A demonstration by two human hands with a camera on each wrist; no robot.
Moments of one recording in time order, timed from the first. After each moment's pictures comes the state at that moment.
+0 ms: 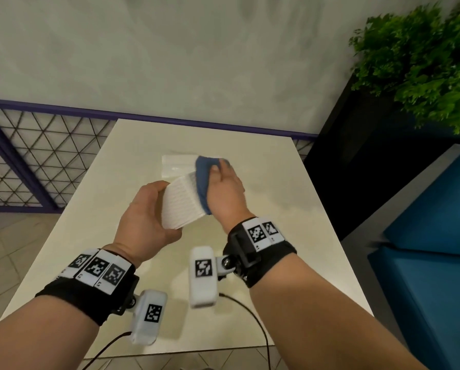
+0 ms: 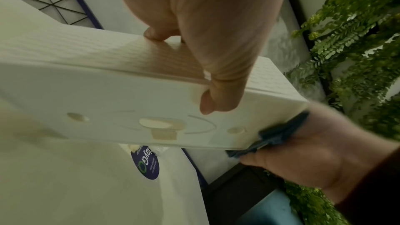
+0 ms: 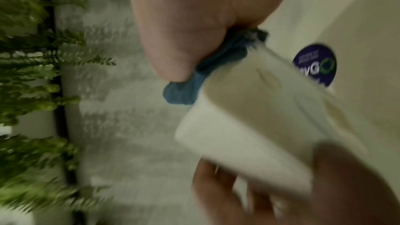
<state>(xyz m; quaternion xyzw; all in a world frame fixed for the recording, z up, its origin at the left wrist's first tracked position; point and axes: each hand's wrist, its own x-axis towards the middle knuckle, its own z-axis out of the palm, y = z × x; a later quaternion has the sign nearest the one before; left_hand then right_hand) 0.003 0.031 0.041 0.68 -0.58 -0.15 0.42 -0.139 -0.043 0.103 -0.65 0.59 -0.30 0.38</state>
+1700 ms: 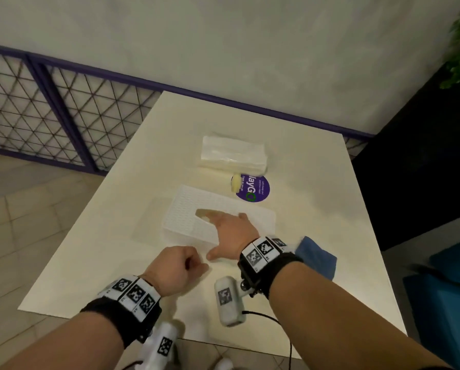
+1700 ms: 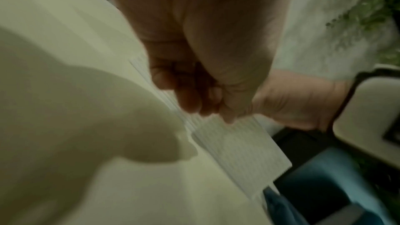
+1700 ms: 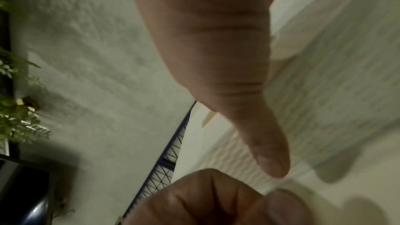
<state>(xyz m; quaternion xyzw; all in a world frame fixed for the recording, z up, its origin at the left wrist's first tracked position) 0.008 0.081 -0.063 0.71 -0.57 -0.36 0.22 -0.123 -0.040 -0.006 -0.89 0.38 0.15 0.19</state>
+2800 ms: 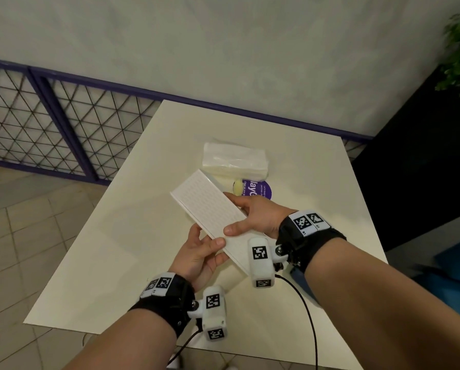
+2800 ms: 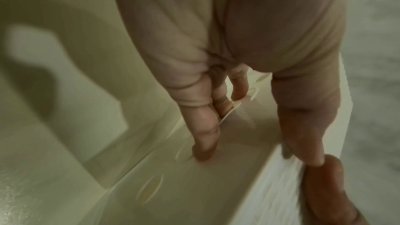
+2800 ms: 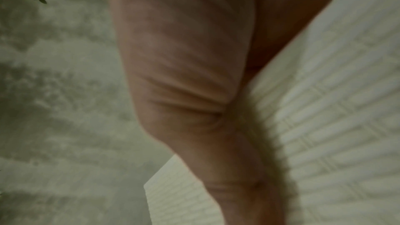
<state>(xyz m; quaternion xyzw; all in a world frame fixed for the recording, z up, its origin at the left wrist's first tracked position) -0.029 0.046 -0.046 0.32 -0.07 -0.67 0.66 -0.147 -0.084 0.039 -0.71 0.40 0.02 0.58</state>
